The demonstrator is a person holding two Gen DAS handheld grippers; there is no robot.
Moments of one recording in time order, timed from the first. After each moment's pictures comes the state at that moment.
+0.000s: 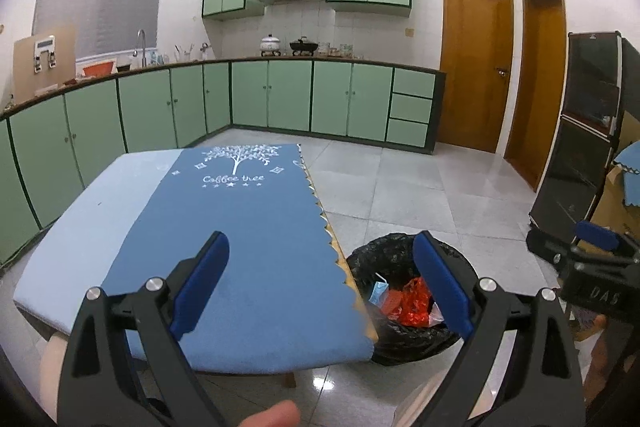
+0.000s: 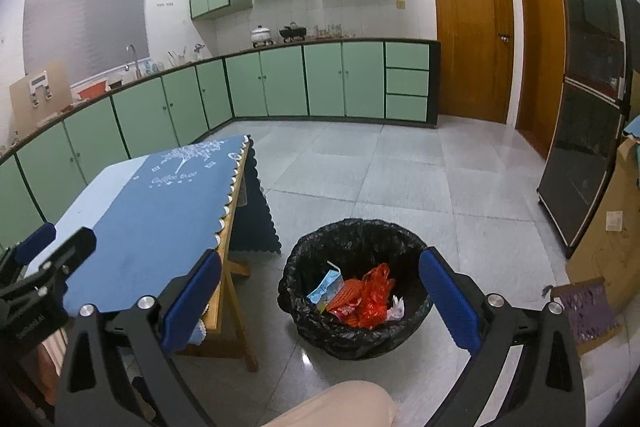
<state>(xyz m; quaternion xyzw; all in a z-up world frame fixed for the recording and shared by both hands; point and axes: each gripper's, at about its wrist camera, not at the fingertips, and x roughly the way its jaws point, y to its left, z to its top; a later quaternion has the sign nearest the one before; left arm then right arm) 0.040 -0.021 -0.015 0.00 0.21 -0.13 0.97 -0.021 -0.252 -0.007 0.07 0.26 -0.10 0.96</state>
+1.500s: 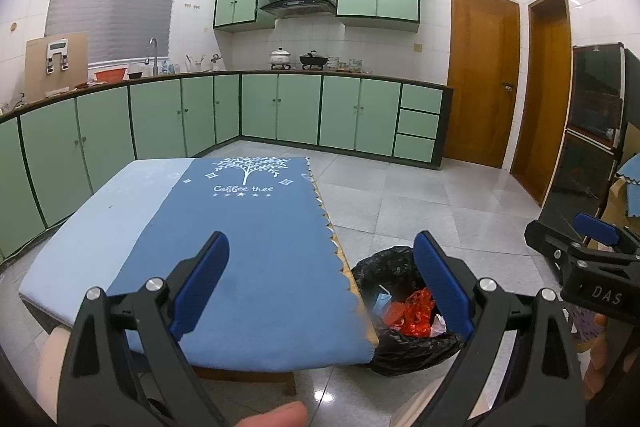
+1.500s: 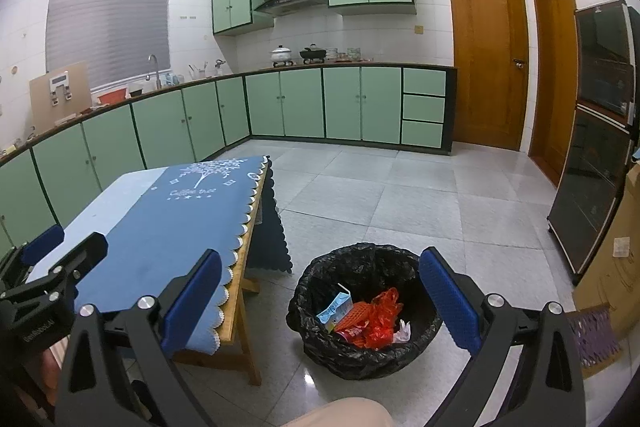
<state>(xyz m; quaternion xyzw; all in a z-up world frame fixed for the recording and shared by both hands) 0.023 -0.012 -0.012 -0.01 0.19 -0.12 0.97 -0.034 -0.246 0.007 0.05 0.22 -0.07 0.97</state>
